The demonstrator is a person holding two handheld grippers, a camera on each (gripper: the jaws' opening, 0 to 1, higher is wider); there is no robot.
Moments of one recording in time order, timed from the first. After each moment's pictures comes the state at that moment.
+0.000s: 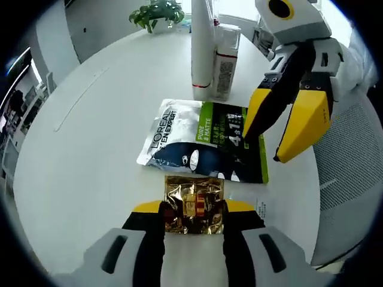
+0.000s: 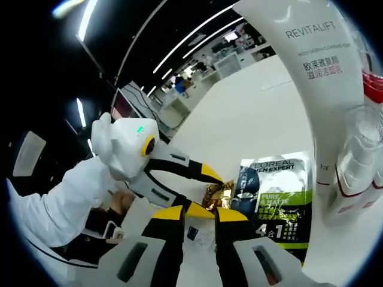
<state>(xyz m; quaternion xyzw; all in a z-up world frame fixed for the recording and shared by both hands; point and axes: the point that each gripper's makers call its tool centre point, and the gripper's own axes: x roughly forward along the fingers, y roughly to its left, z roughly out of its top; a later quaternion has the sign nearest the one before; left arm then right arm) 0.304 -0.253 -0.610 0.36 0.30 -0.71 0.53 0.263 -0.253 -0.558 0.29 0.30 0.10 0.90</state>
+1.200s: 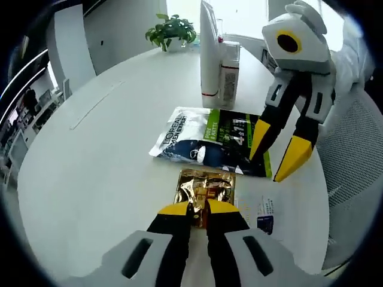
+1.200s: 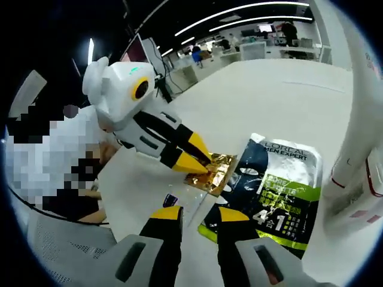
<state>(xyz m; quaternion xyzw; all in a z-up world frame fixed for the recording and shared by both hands) 0.318 -0.238 -0.611 0.33 0.24 -0.71 0.58 0.249 -0.236 -0.600 0.15 0.37 0.14 0.91</state>
